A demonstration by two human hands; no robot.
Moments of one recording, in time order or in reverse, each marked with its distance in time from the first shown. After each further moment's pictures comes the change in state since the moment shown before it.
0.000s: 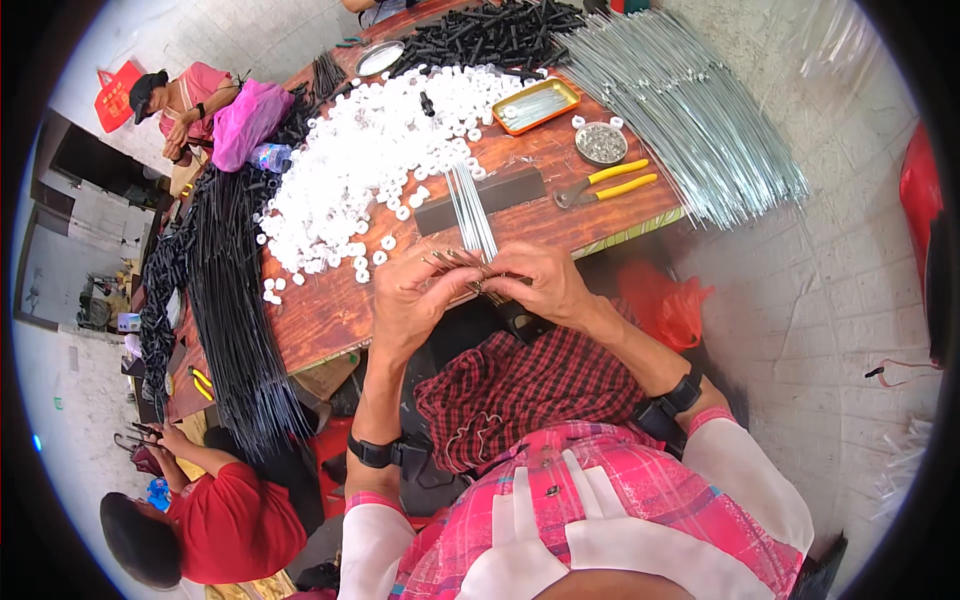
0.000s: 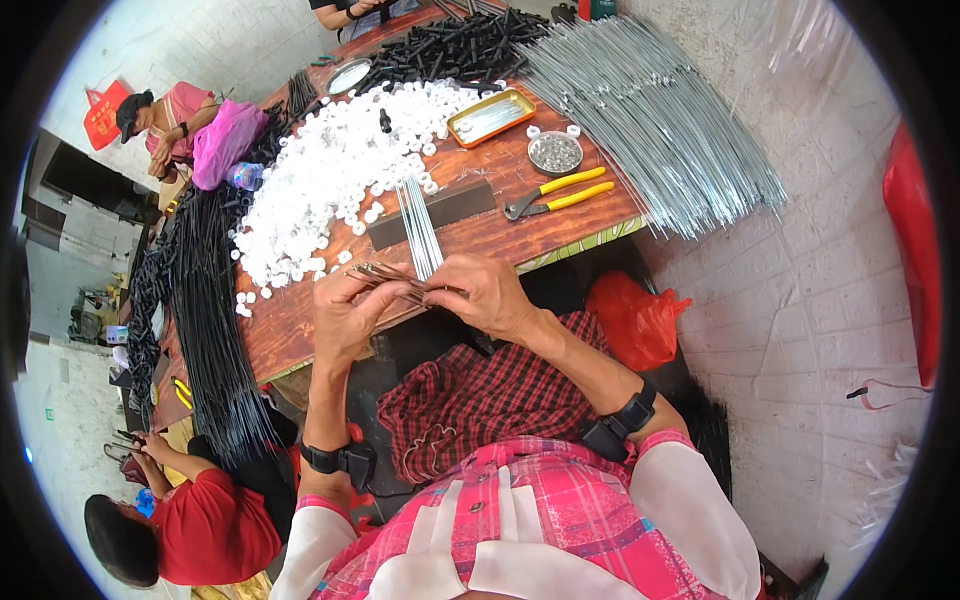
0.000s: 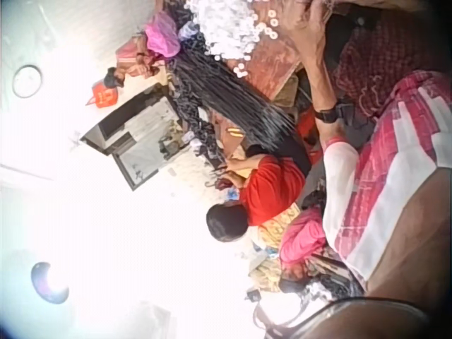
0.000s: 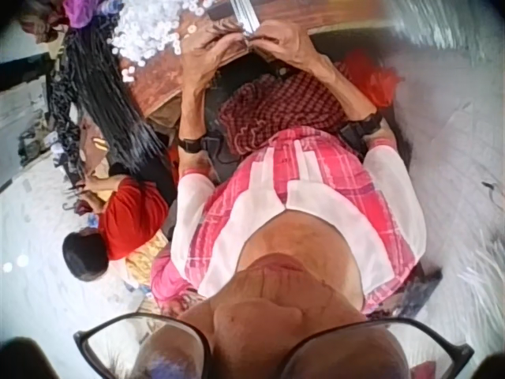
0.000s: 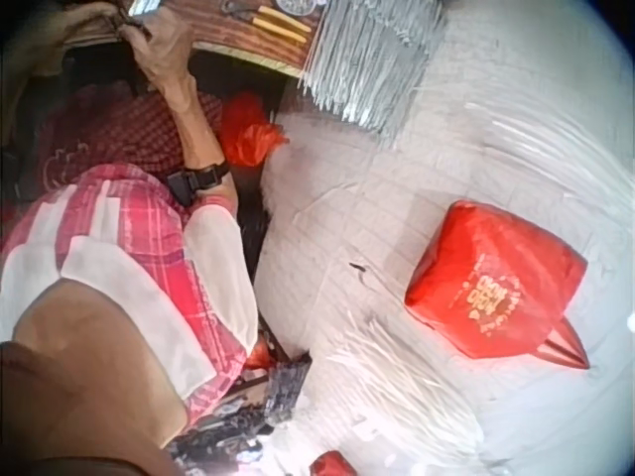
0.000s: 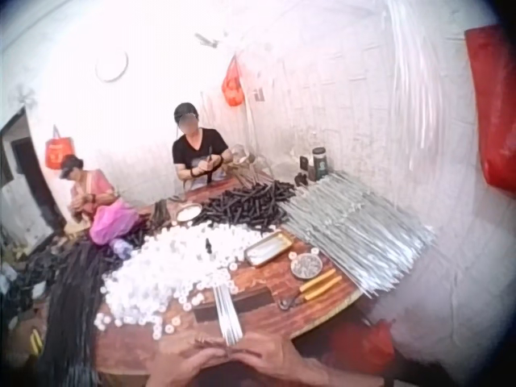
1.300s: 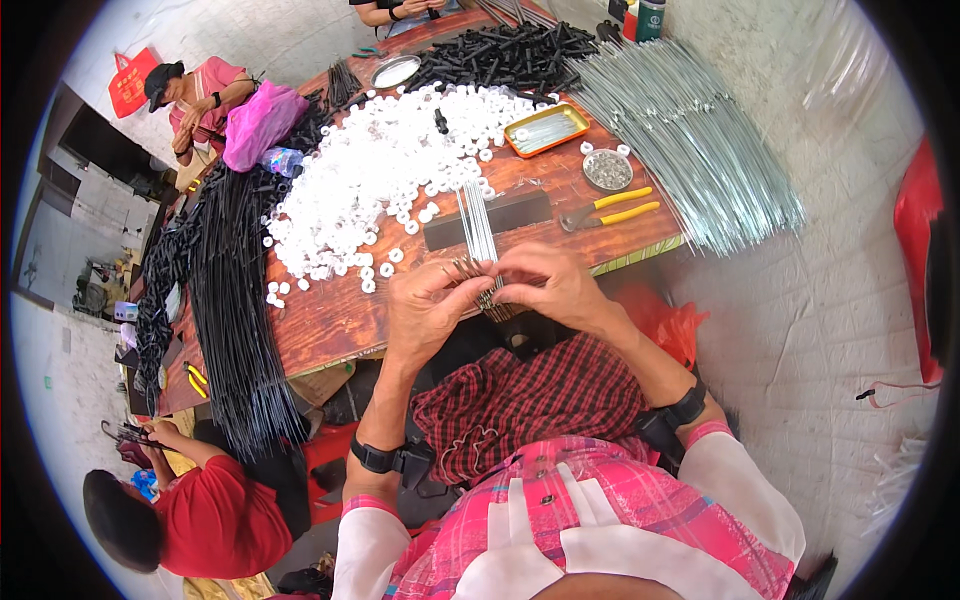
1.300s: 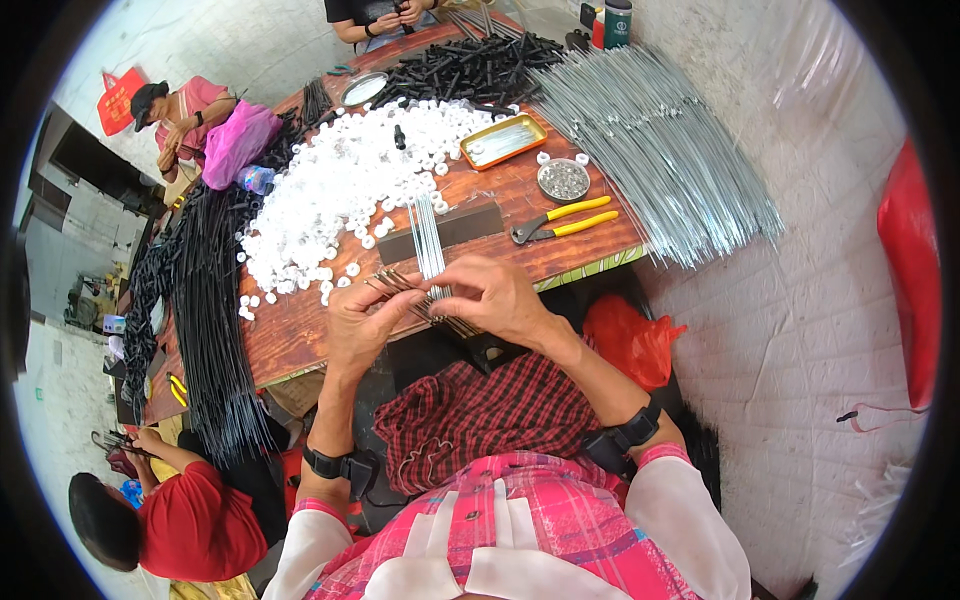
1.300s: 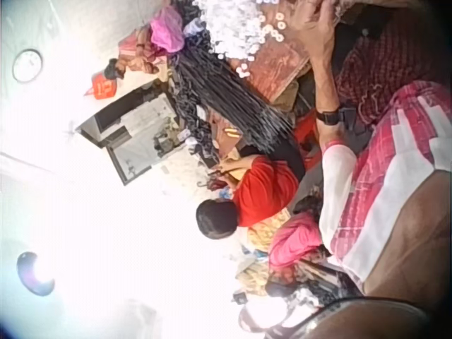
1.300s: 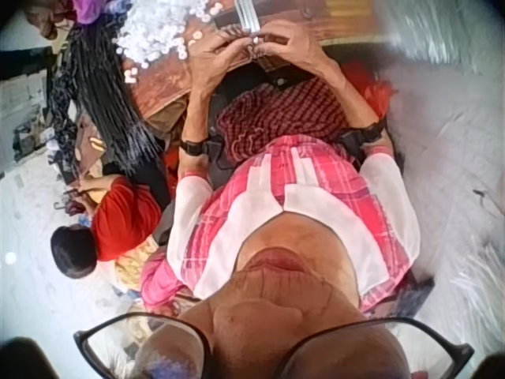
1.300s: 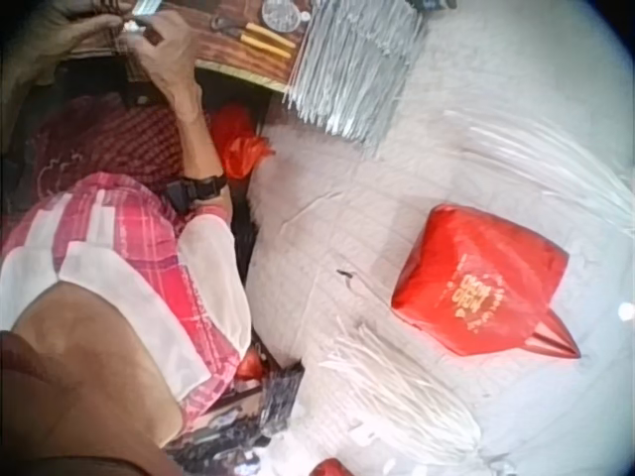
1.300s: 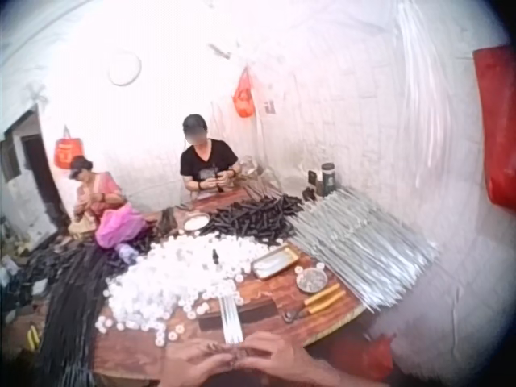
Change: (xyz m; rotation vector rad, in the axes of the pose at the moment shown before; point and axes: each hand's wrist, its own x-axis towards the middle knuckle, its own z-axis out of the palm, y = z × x) left_hand 0.001 0.005 0.010 -0.044 0.093 -0.068; right_hand 0.018 -0.013 -0.026 0.108 -0.115 0.197
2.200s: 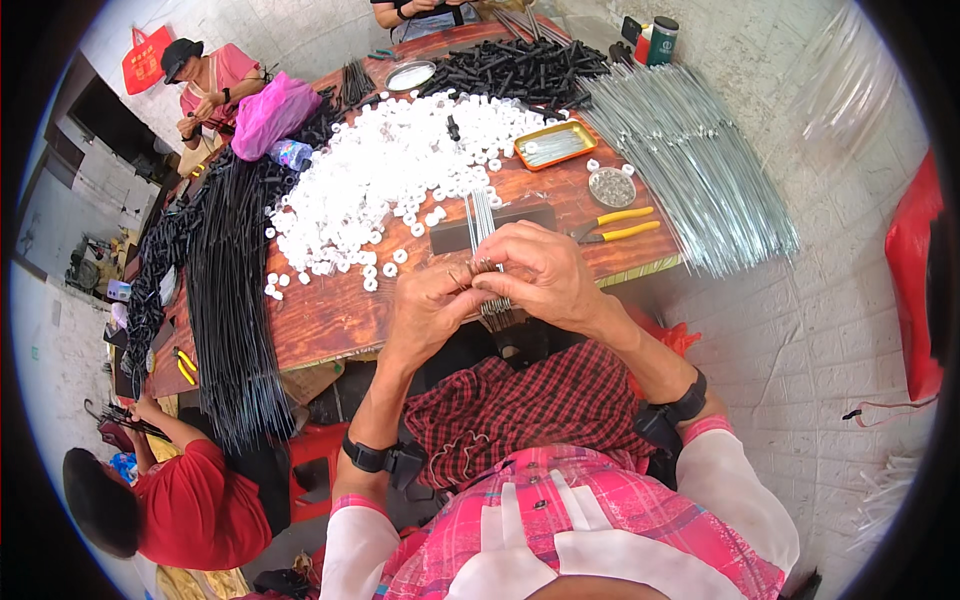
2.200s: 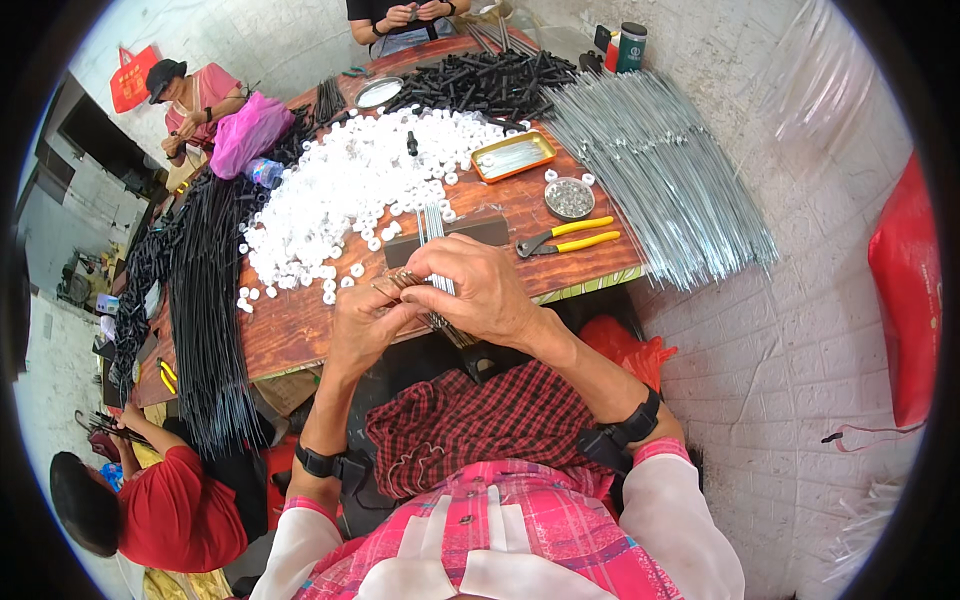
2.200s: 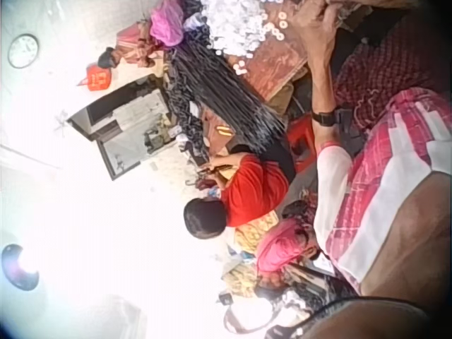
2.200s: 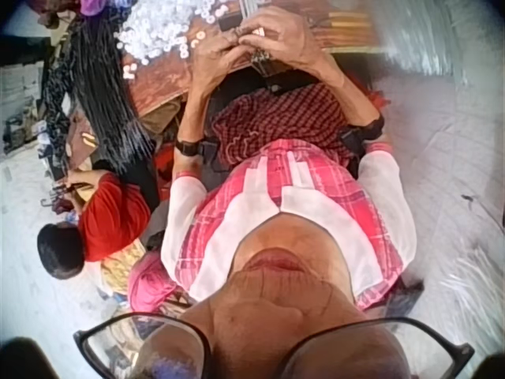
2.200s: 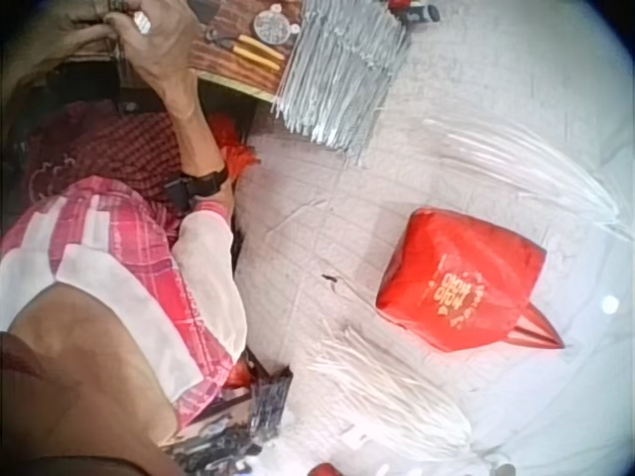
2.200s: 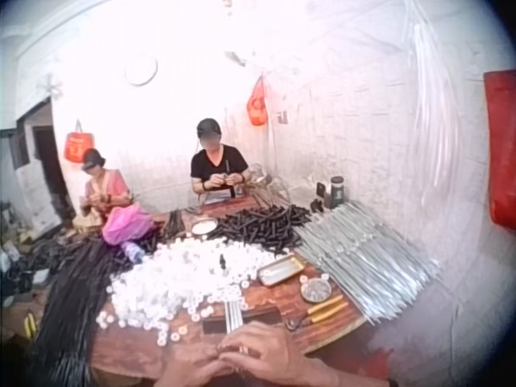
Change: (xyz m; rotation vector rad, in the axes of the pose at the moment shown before) left_hand -0.001 -0.007 -0.005 0.136 -0.009 0.127; right_hand 0.036 -0.049 -0.006 -0.162 0.053 -0.361
